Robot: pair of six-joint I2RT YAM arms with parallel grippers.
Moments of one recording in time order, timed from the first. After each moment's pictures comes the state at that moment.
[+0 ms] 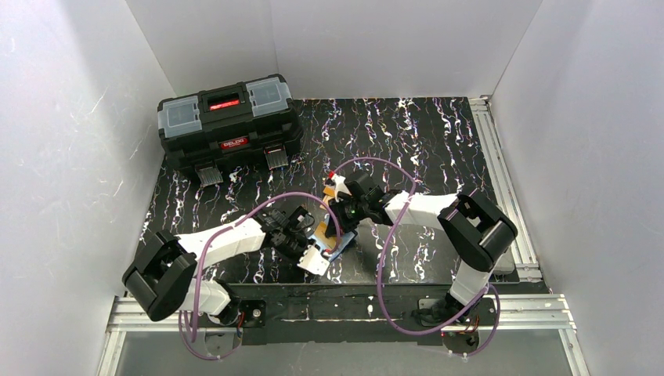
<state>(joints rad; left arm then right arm) -0.76 1.33 0.65 -0.61 0.46 1.33 0.81 1.74 0.91 0.01 -0.48 0.40</state>
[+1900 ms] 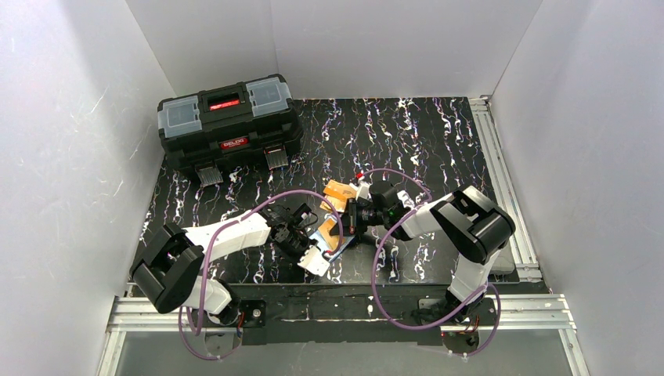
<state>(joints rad) -0.76 1.40 0.71 -0.68 0.48 1.41 0.70 1.79 0.62 0.61 -0.62 0.78</state>
